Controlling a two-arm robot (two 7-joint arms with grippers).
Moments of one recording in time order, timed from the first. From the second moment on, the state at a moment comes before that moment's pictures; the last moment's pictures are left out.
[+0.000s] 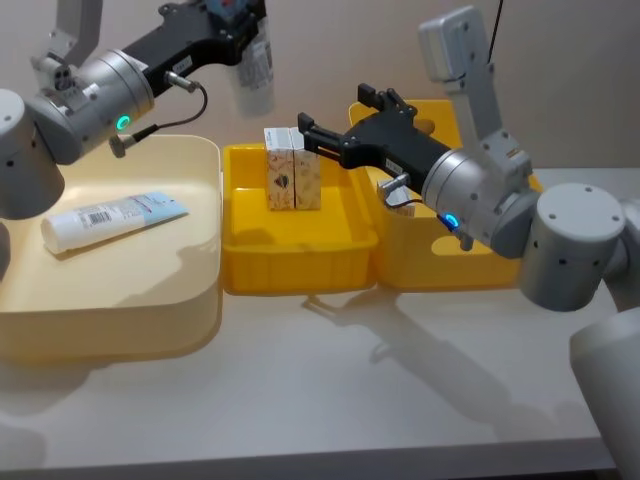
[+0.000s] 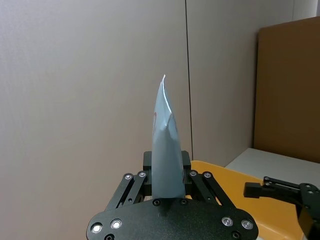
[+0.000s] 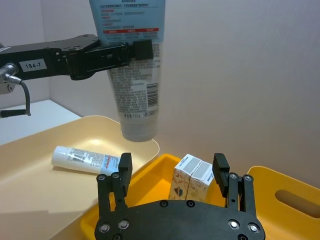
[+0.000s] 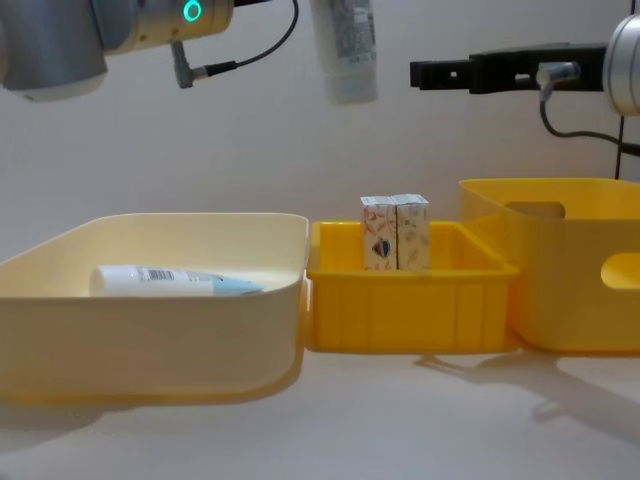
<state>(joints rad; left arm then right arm) -0.89 0.12 0.39 -1.05 -0.45 0.04 -0.54 0.50 0.20 -0.24 -1.53 0.15 0.33 0.39</state>
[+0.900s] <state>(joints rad) -0.90 0.10 0.42 -1.01 -0.48 0.04 -0.56 0.62 0.10 -0.32 -1.32 0.04 0.19 0.27</state>
